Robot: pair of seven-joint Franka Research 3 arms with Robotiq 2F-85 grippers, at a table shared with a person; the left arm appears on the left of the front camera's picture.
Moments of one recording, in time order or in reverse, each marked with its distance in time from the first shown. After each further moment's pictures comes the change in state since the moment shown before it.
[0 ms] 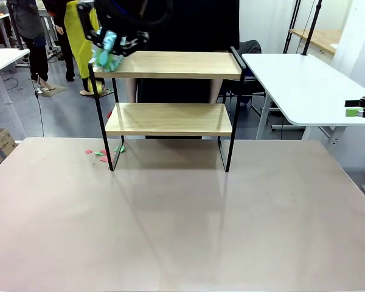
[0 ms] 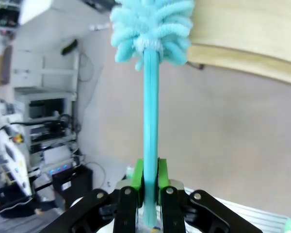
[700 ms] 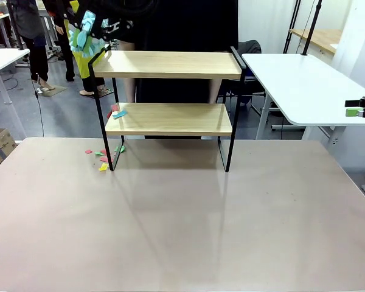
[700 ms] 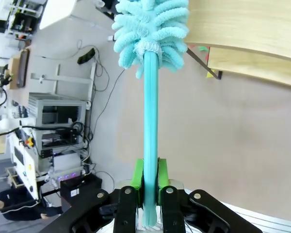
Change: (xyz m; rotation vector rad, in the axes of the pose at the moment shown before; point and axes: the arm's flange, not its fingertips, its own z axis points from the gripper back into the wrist) left arm -0.022 0.015 0.018 0.058 -0.072 0.011; right arm 0.000 0.000 0.000 0.000 0.000 0.000
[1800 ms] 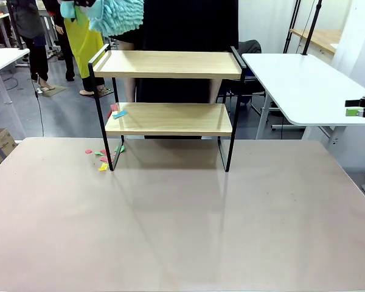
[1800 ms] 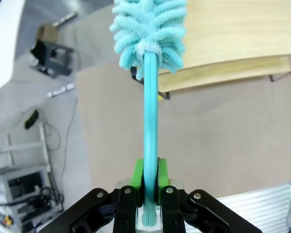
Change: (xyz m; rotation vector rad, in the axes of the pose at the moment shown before) left arm 0.000 0.097 0.009 -0.404 -0.226 -0.237; right arm 0.000 0.000 0.000 0.000 0.000 0.000
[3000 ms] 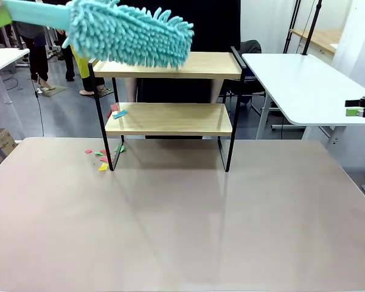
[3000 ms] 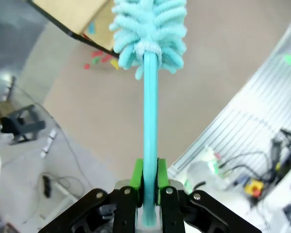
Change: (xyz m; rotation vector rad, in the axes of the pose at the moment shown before) left arm -0.099 0.085 0.048 -0.283 0.032 -0.650; right arm 0.000 0.000 0.000 0.000 0.000 0.000
